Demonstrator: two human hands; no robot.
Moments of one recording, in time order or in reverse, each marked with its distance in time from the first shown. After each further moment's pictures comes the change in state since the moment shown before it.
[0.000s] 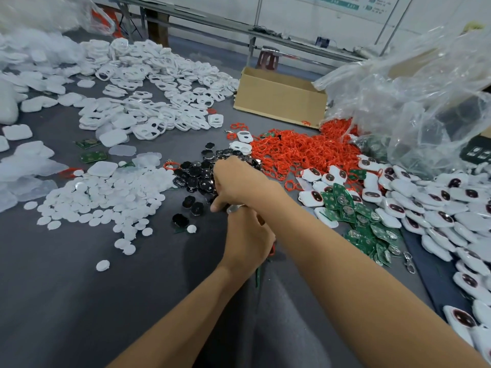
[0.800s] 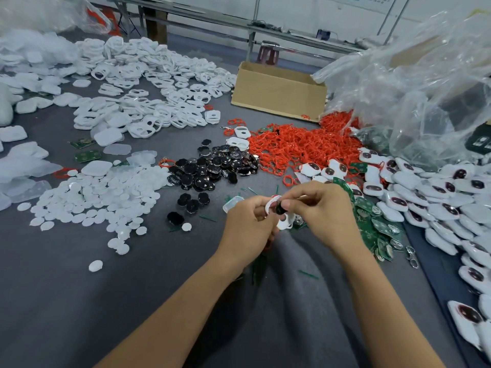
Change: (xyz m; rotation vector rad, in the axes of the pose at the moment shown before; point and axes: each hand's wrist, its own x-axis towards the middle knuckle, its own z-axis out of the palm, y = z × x) left_hand 0.009 -0.002 0.002 -0.247 -0.209 -0.119; right_hand -0.111 0.079 0.033 0.758 0.585 0.262
